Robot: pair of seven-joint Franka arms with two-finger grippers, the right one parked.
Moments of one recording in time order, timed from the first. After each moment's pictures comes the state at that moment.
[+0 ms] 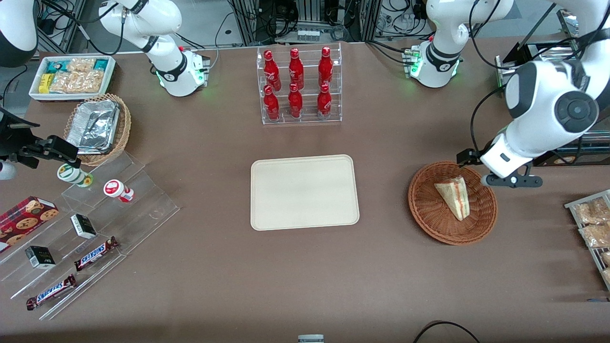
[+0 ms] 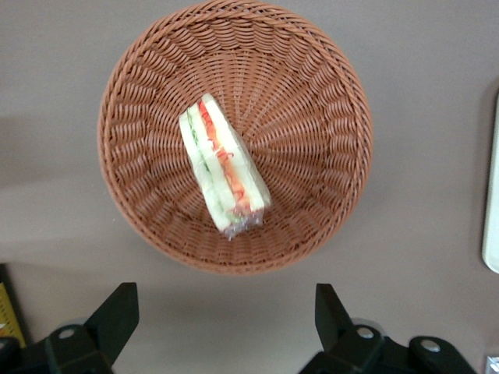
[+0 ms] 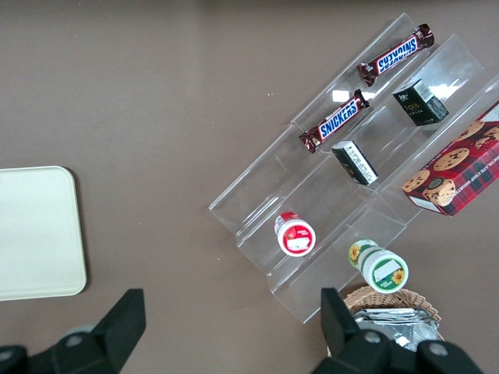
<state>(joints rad) -0.03 0.05 -0.06 -2.05 0.01 1.99 -0.03</state>
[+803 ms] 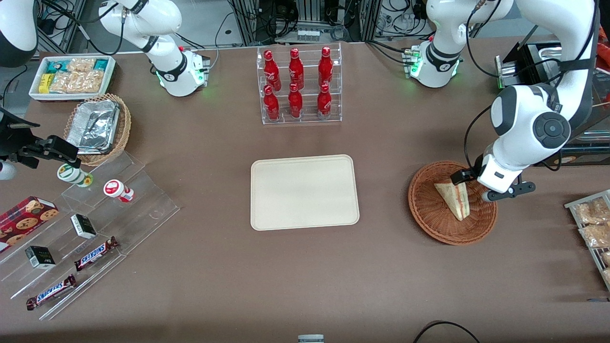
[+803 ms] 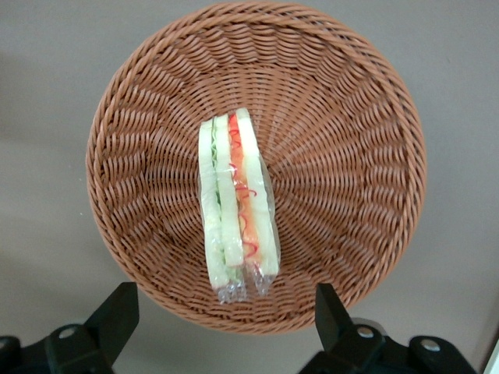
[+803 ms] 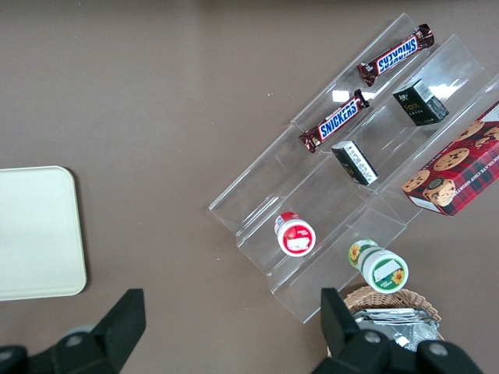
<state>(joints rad) -0.01 0.13 -0.06 -2.15 0.01 2.21 -0.37</state>
